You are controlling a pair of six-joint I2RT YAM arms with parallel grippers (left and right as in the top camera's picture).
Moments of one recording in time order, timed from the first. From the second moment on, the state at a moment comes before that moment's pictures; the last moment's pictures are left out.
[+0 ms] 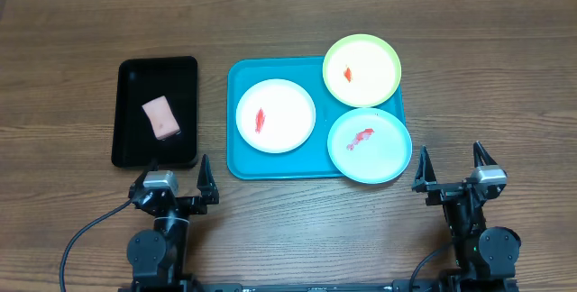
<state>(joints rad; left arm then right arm) 0.05 0.00 0.05 -0.12 0.06 -0.15 0.04 0.01 0.02 0.05 -0.05 0.07</state>
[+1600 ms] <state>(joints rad) 0.05 0.44 0.58 -0.19 0.12 -0.15 0.04 0.23 0.25 0.10 -0.12 0.12</state>
